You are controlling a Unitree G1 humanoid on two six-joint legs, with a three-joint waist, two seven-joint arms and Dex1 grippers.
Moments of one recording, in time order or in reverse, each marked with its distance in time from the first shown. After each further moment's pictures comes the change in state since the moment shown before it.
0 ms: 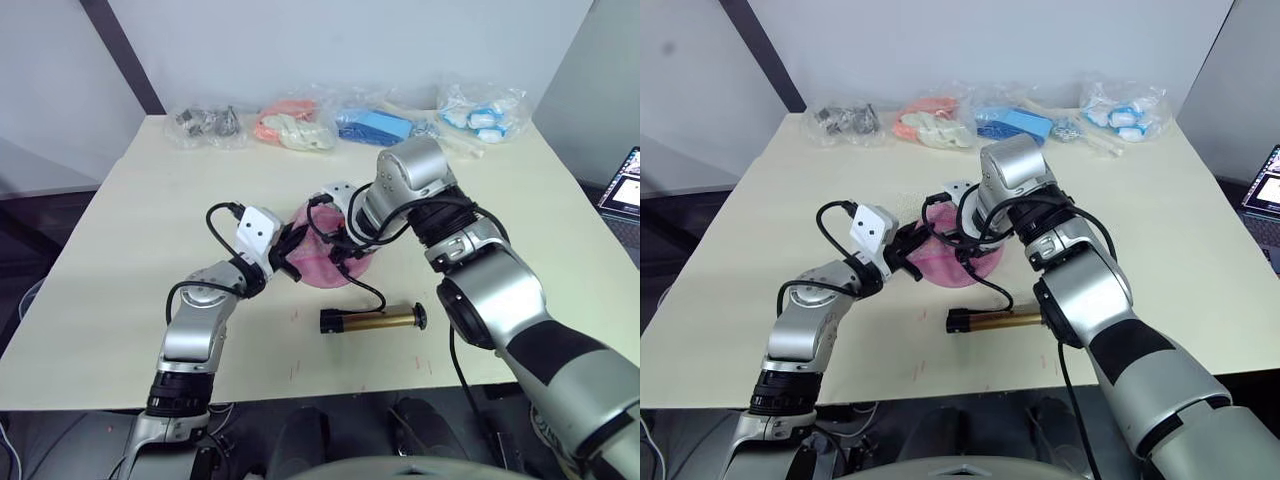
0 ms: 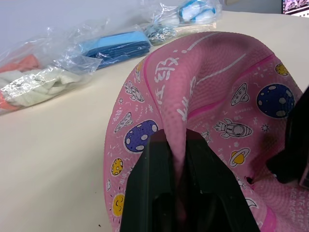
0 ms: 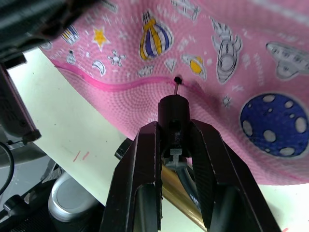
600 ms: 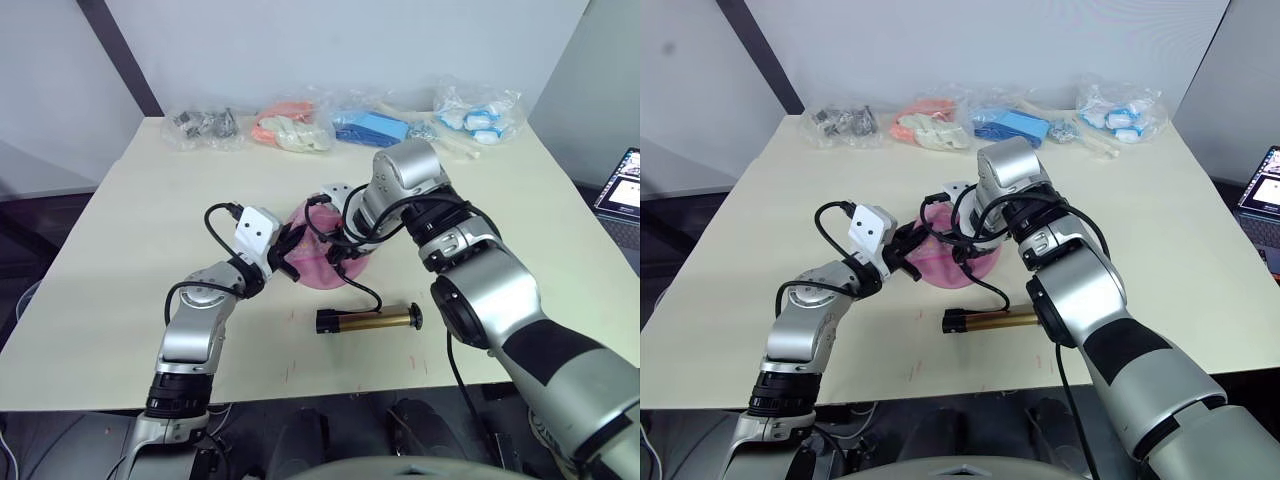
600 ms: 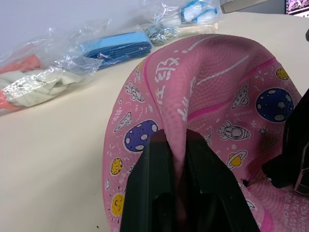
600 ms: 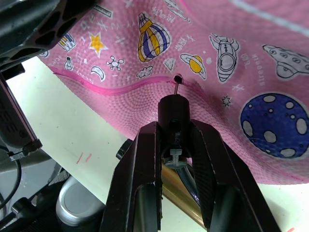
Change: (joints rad) left arm 0.003 0.004 0.004 -0.008 0.004 0.011 0.010; right arm -0.022 0.029 -0.036 0.069 -0.057 -0.040 0.033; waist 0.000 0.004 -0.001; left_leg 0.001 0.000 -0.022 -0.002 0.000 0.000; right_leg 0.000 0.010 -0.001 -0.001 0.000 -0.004
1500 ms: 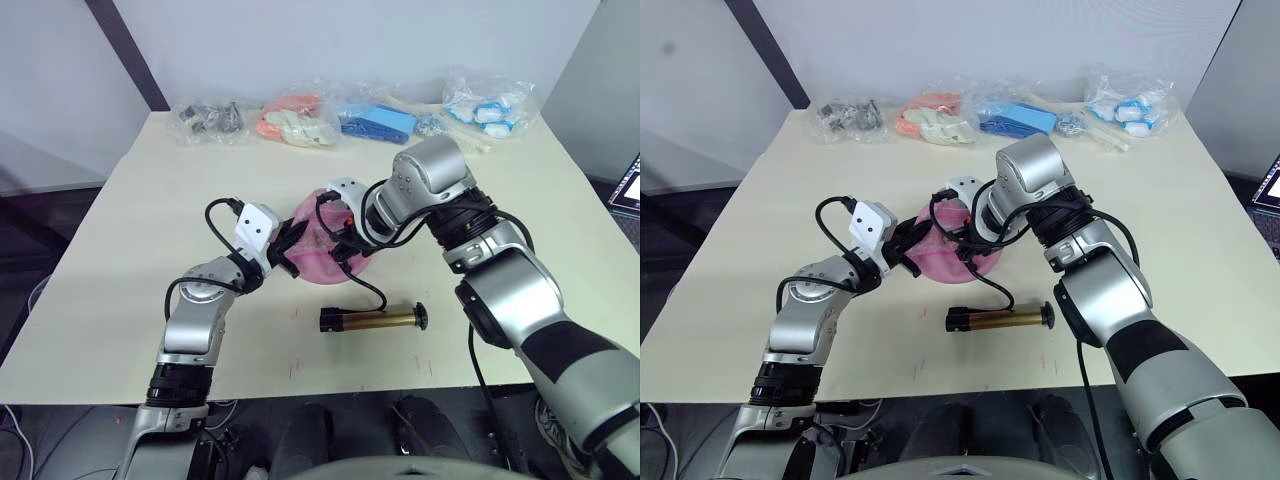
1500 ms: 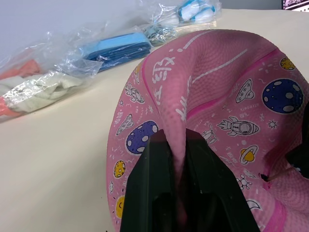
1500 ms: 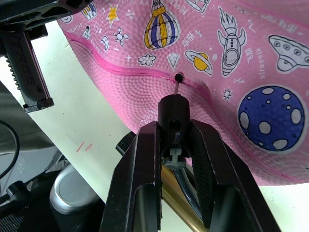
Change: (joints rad) left arm -0.039 0.012 -0.003 0.089 0.001 -0.102 -0.043; right arm 0.068 -0.139 0.154 -0.220 0.171 0.043 0.058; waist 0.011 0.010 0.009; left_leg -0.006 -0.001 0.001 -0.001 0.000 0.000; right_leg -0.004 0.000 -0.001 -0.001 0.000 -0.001
